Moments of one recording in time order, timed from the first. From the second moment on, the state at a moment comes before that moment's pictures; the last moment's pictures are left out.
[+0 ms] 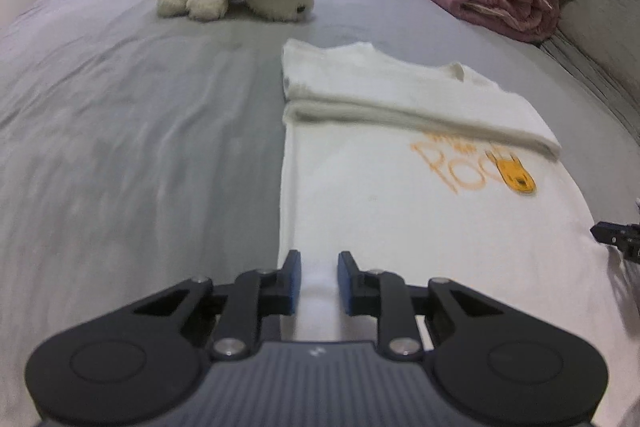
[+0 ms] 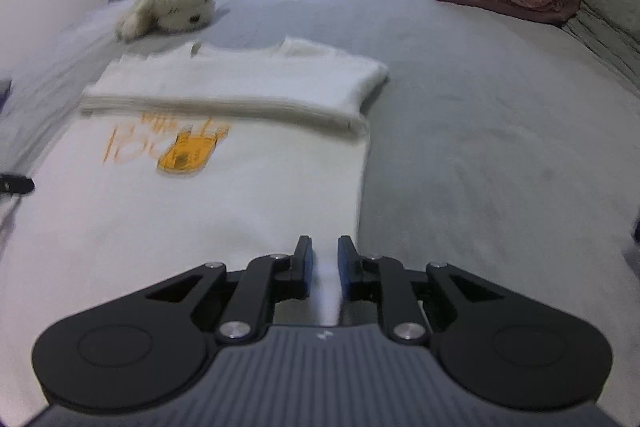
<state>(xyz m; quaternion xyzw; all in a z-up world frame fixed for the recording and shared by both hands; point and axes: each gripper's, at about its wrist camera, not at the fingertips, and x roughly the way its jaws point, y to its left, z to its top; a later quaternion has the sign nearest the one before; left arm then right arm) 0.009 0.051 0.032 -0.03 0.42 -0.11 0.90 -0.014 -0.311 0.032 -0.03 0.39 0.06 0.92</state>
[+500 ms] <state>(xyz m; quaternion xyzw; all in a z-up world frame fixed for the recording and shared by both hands) -0.083 0.076 0.035 0.02 0.46 -0.12 0.88 -0.108 -0.300 0.030 -0.09 0.41 0.06 0.91</state>
